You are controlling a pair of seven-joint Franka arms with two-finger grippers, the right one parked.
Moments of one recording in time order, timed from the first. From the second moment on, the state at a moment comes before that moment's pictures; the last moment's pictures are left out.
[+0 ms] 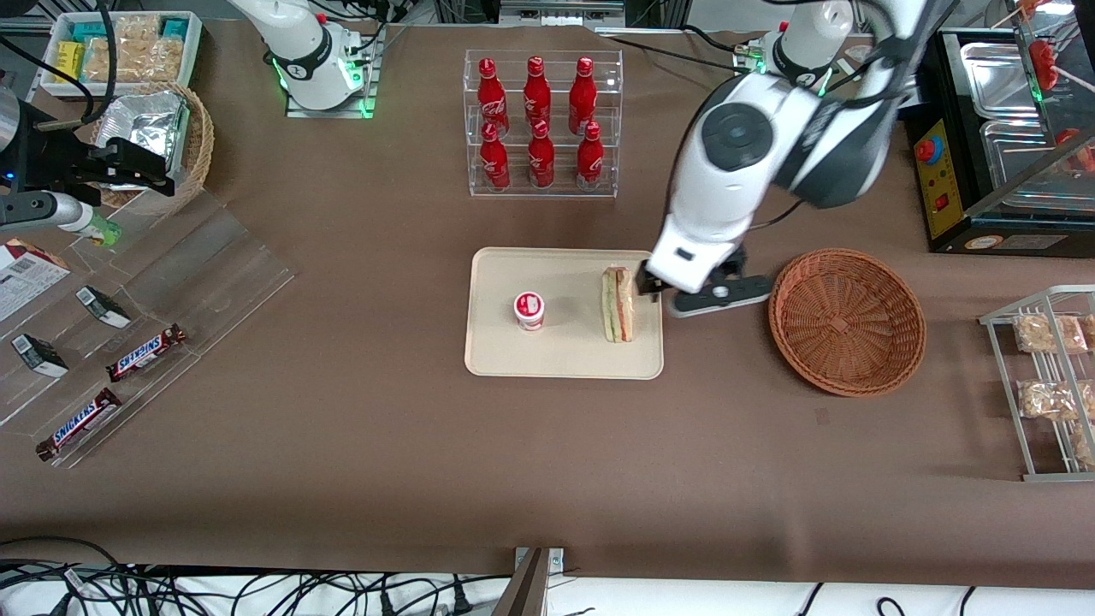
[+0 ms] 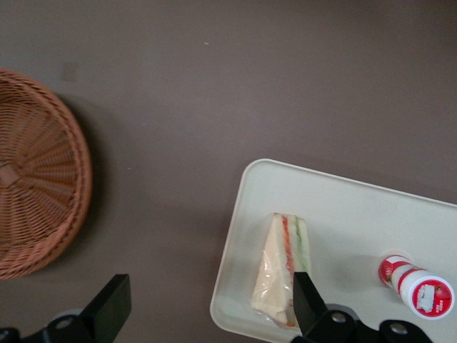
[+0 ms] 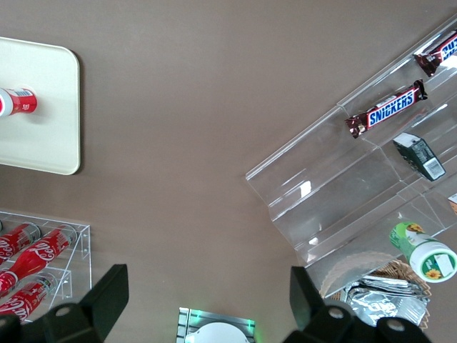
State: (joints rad) arm -0.40 0.28 -0.09 -1.63 0.12 1.93 -0.81
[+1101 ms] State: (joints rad) arm 0.05 0.09 -0.09 -1.59 0.04 1.65 -0.07
